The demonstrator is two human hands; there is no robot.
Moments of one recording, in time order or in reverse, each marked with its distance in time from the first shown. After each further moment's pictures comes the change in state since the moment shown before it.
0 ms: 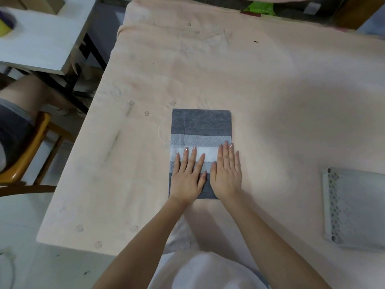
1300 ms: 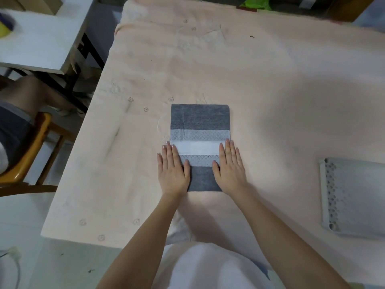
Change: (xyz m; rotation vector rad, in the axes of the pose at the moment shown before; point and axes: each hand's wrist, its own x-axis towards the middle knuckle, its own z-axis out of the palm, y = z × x) left_hand -0.013 -0.011 -0.007 -0.110 0.006 -0.420; right_hand -0.009 0.026 0.005 0.007 -0.070 -0.114
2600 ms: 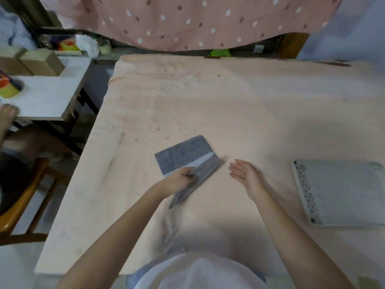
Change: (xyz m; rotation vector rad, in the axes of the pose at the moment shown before) left_hand 0.012 0.053 -0.098 -0.630 -0.727 0.176; right_hand -0.015 0.071 -0.059 1.775 0.096 0.744
